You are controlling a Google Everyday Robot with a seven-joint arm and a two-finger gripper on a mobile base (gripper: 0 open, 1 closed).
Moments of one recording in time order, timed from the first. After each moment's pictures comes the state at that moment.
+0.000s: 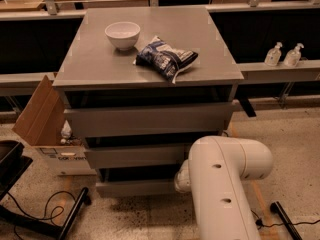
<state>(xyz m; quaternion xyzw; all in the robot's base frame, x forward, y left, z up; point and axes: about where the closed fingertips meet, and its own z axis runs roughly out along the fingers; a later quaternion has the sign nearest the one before) 0.641 -0.101 0.180 -0.67 0.73 -0.06 0.15</state>
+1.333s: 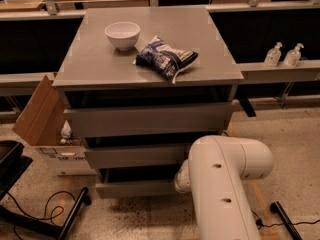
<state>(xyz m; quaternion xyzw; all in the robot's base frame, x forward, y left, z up) 0.640 -0.100 0.181 -0.67 0.73 -0.06 0.15</state>
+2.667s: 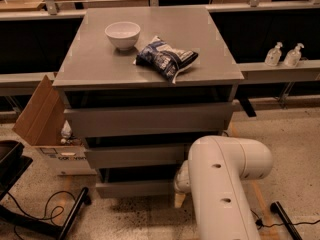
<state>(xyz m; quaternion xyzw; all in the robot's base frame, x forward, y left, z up) 0.638 -0.100 0.180 -0.67 0.73 -0.06 0.15</state>
